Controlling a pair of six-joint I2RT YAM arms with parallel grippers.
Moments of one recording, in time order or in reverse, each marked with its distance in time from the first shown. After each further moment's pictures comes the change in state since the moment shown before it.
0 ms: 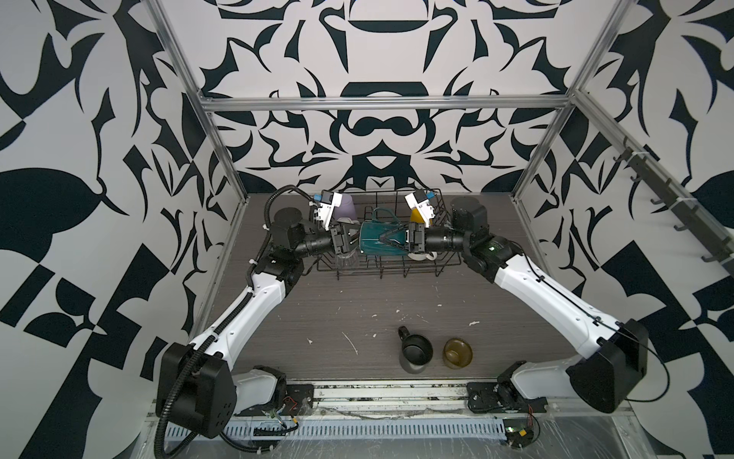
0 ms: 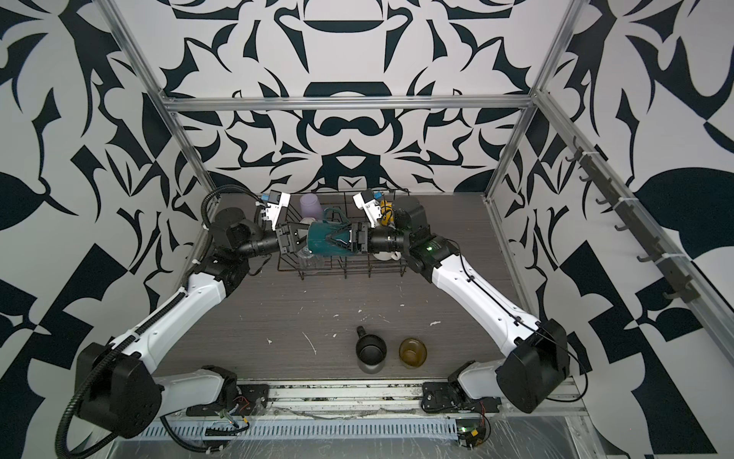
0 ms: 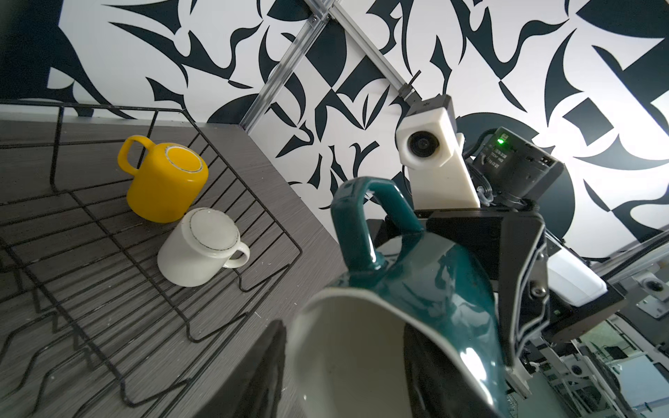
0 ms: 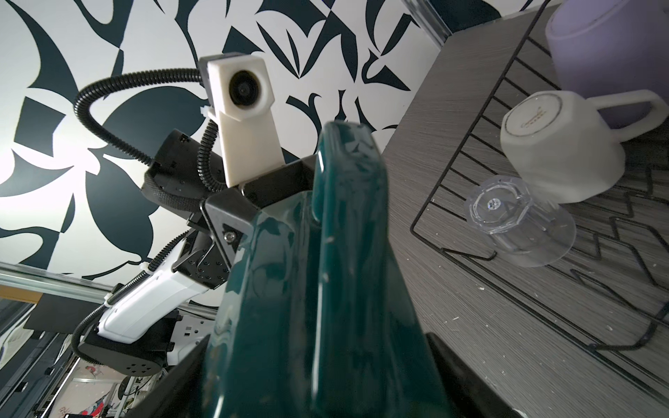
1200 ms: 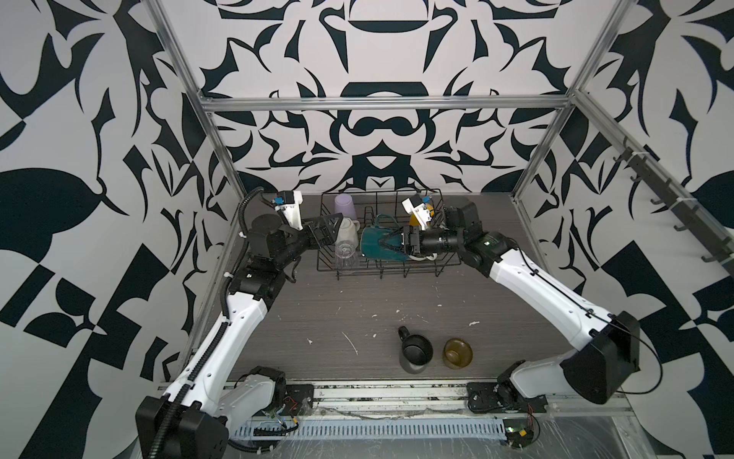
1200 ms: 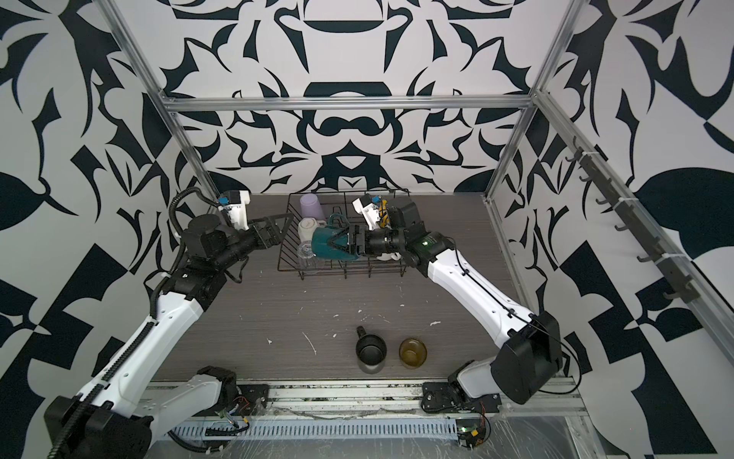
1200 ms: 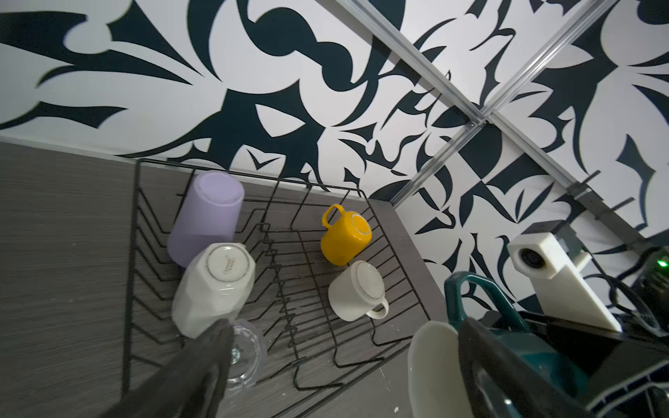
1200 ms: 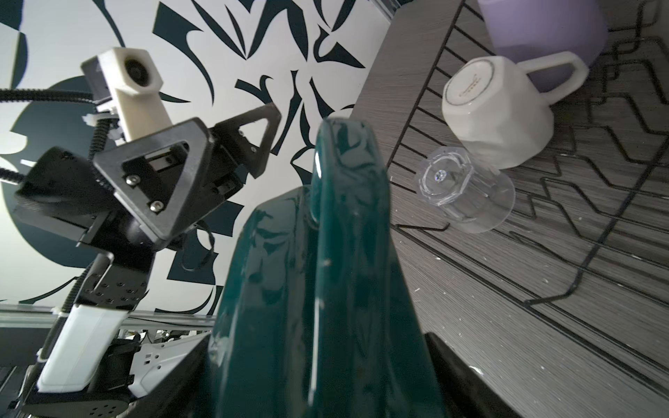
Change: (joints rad) left arm 0.093 -0.206 0.002 -0.315 -0.564 0.146; right arm -0.006 0.058 0.065 -0.197 0.084 -0.090
